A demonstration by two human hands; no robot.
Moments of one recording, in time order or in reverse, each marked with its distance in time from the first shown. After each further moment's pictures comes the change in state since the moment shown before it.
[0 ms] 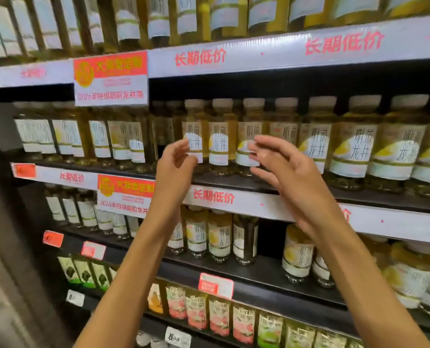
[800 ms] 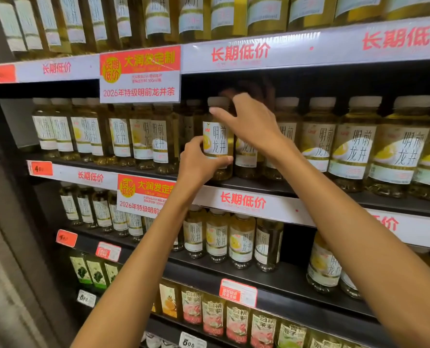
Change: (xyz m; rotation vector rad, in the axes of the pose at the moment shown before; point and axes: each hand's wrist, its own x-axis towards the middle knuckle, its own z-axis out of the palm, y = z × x) left_hand 0.076 -0.030 -0.010 0.334 -0.088 0.031; right_hand 0.133 -0.001 0.090 -1.066 -0.047 -0.321
